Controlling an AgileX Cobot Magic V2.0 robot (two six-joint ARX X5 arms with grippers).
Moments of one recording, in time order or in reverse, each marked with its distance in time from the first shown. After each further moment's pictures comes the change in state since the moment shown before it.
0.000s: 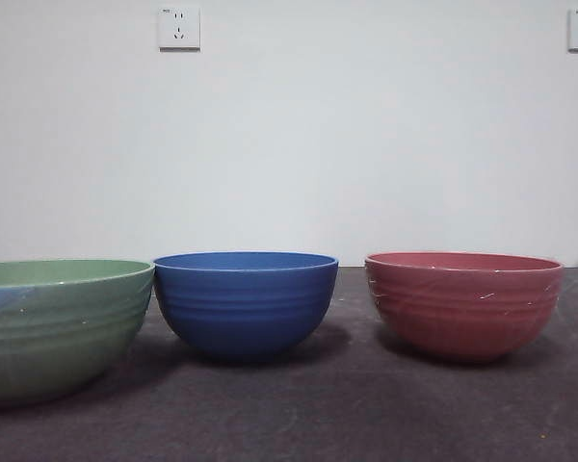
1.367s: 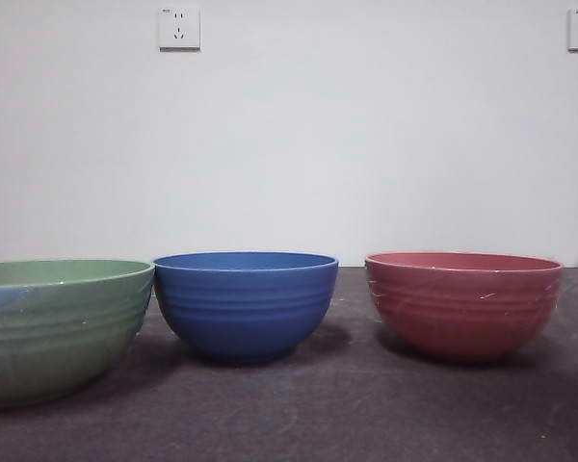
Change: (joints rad) left arm 0.000 0.000 0.000 0.001 0.000 0.000; right arm -0.342 -0.510 -0.571 0.170 -0.212 -0.007
